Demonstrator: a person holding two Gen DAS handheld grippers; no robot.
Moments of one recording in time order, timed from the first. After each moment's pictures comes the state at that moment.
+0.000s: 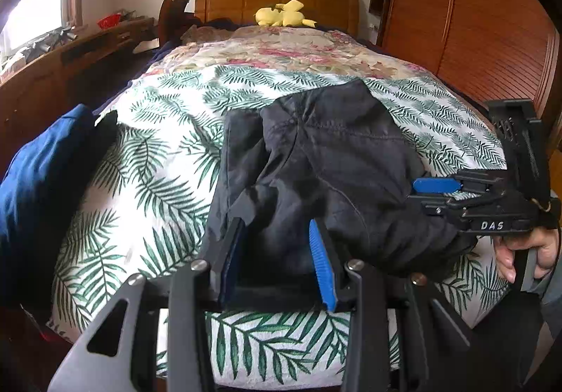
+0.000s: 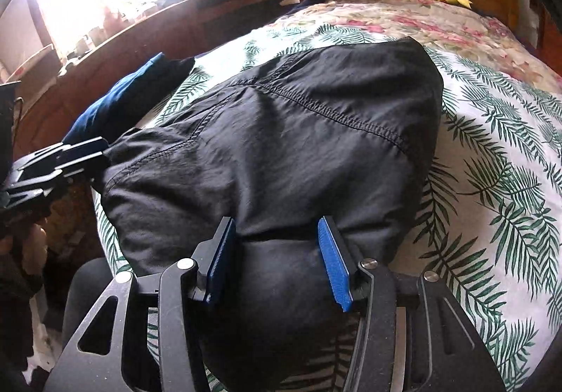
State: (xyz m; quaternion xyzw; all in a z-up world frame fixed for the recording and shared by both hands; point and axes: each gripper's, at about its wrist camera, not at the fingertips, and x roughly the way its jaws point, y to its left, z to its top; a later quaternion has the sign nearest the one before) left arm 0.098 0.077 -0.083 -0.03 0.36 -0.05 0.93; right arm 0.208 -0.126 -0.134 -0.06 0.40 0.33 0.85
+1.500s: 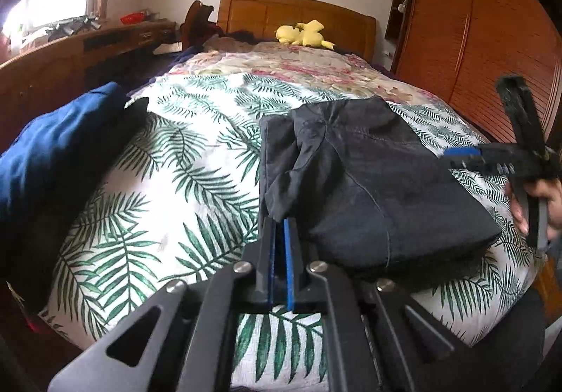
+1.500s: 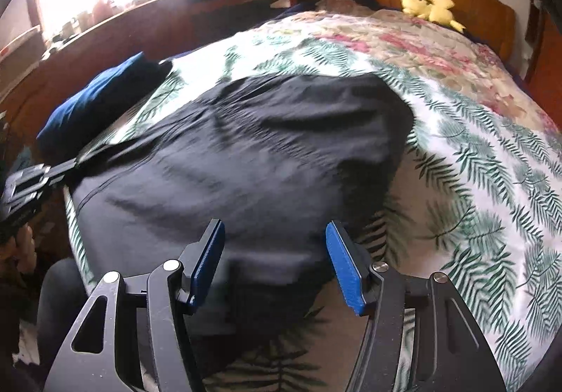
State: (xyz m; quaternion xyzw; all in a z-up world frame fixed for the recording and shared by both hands) left arm 0.080 0.134 -0.110 -0.07 0.32 -0.04 0.94; right arm 0.247 -0.131 -0.105 -0.11 0.38 0.29 0.87
